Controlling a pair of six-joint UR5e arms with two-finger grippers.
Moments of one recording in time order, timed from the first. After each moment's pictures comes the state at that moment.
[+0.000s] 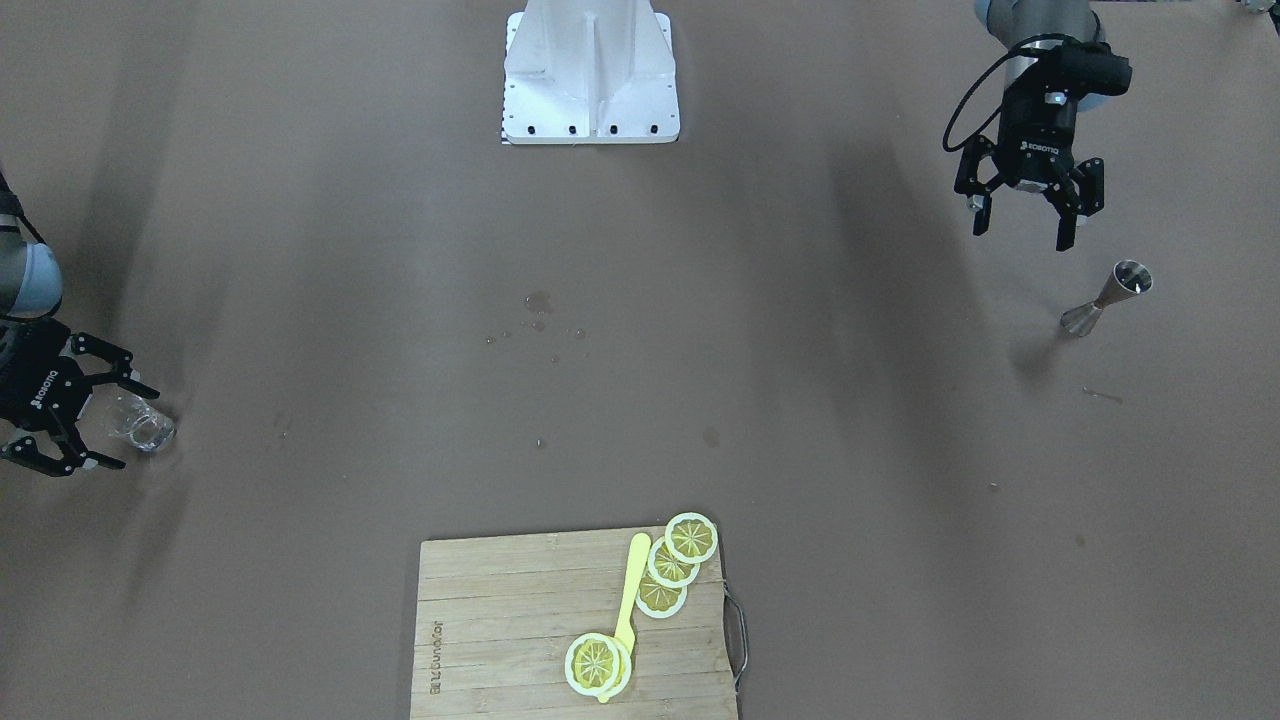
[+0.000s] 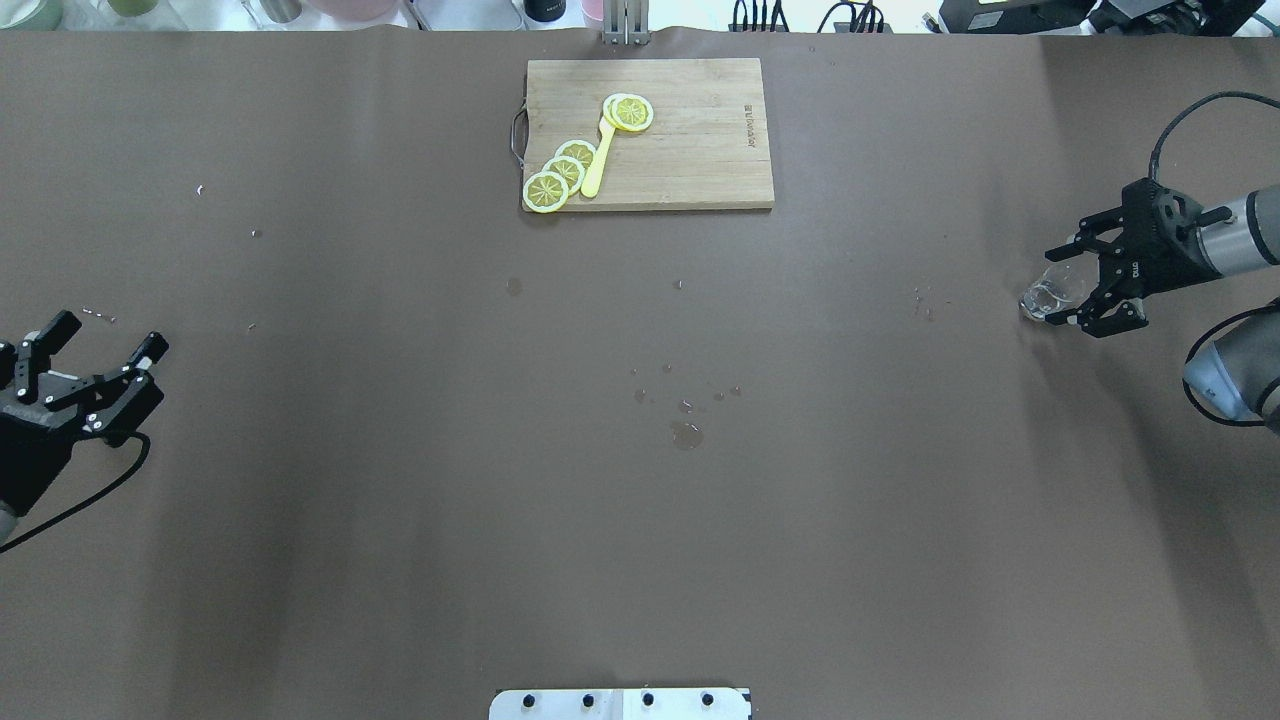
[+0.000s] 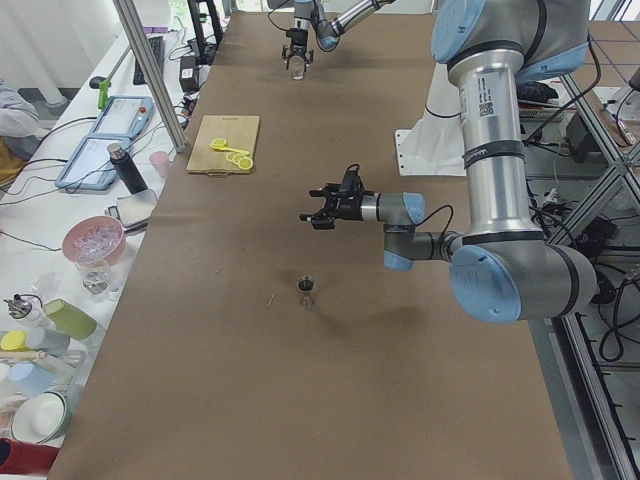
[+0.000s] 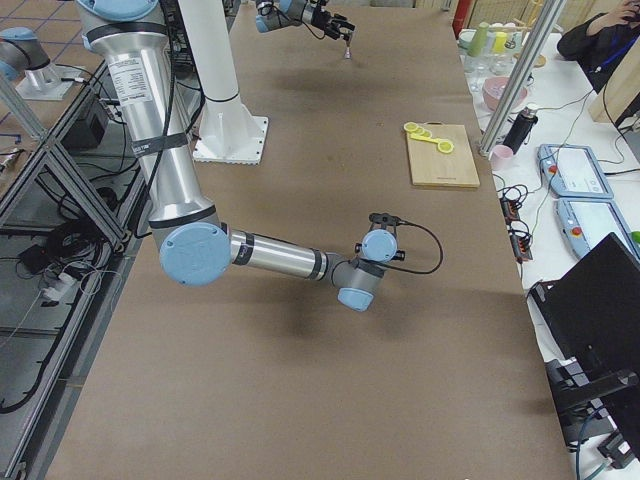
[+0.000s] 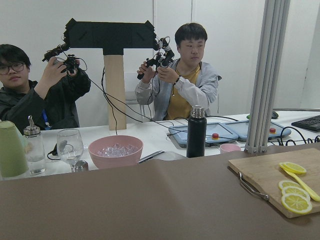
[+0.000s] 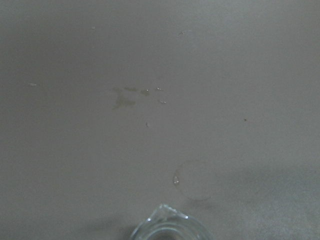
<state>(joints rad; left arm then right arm) -0.22 -1.27 -1.81 -3.18 -0.56 -0.79 1.09 -1.32 1.03 -0.18 2.45 -0.29</state>
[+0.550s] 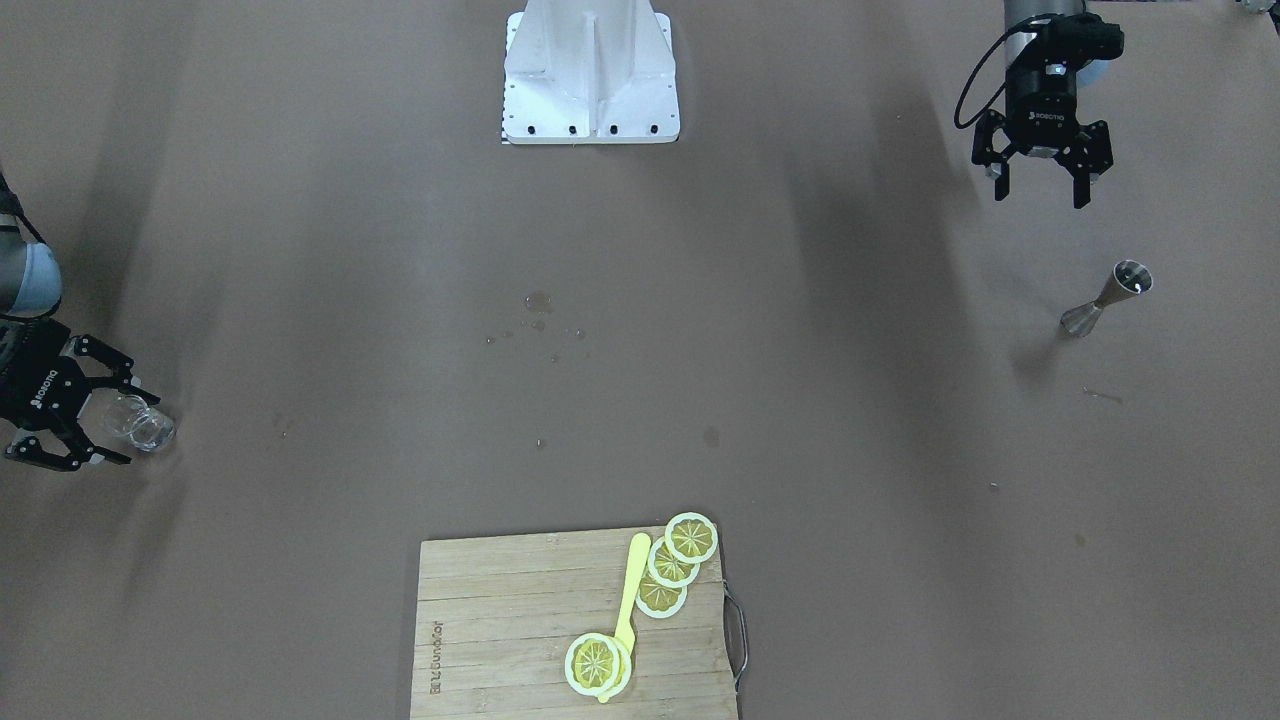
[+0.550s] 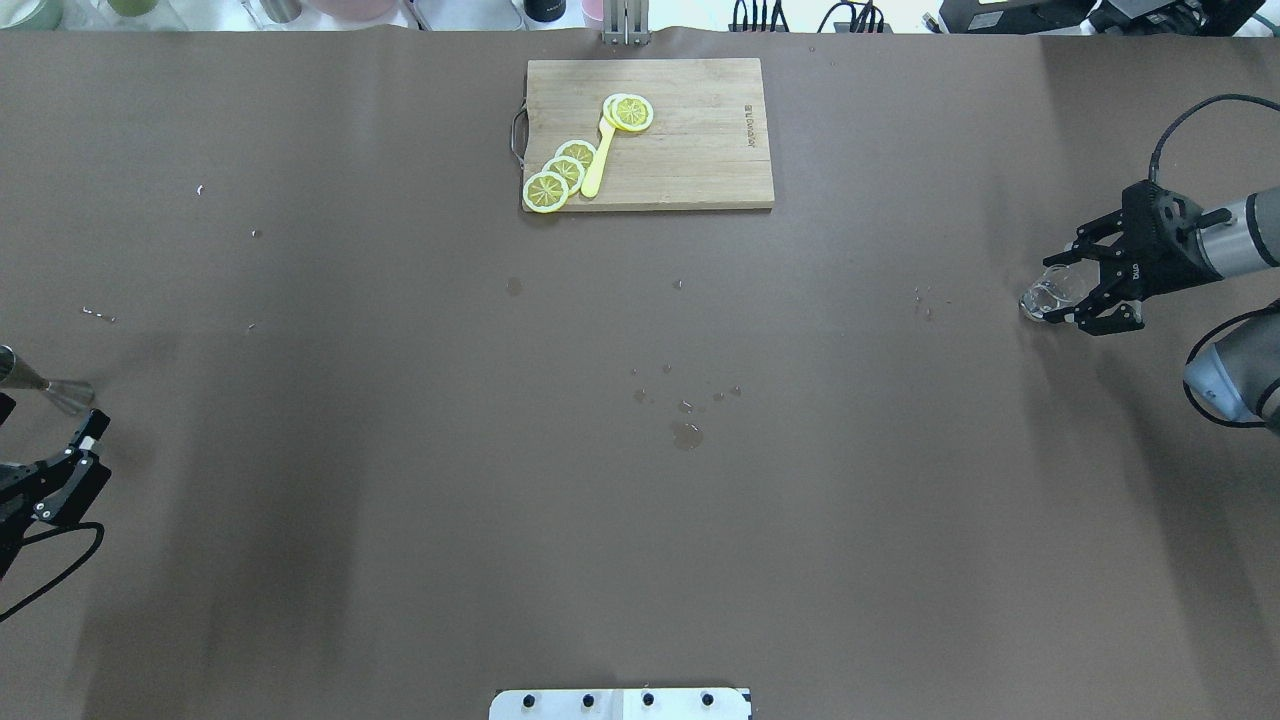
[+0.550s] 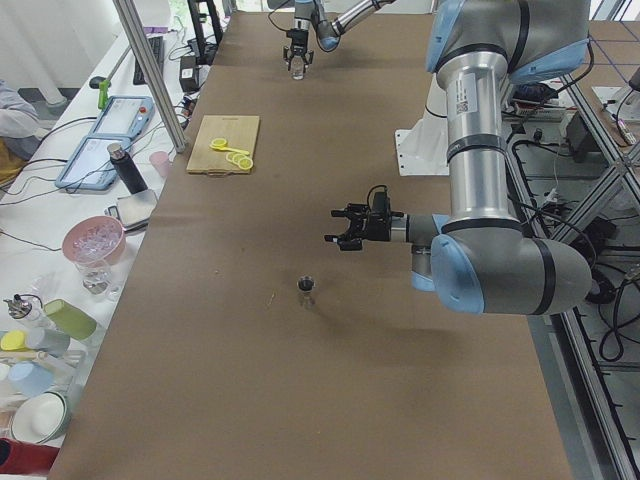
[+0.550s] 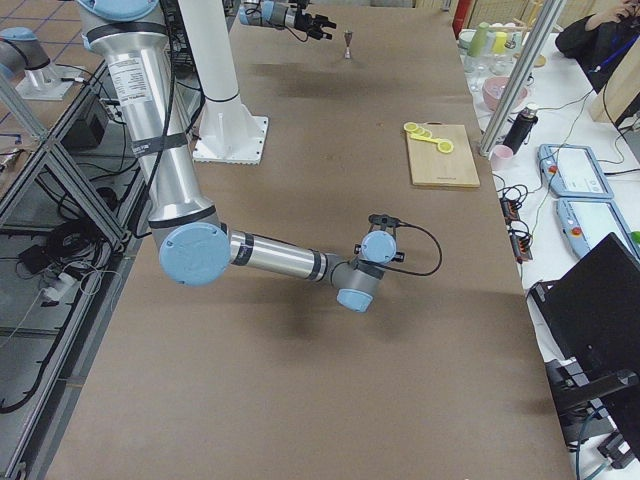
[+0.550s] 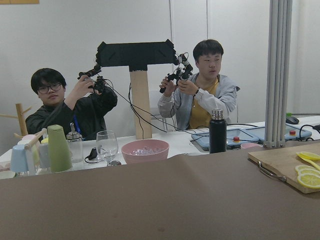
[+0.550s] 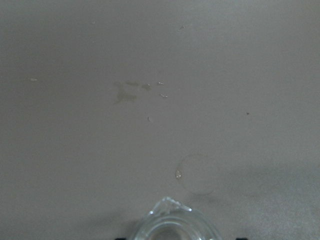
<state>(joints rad) 0.08 -1.20 -1.69 -3.31 -0.13 -0.83 1.08 -1.32 1.02 -0.18 2.45 -0.29</state>
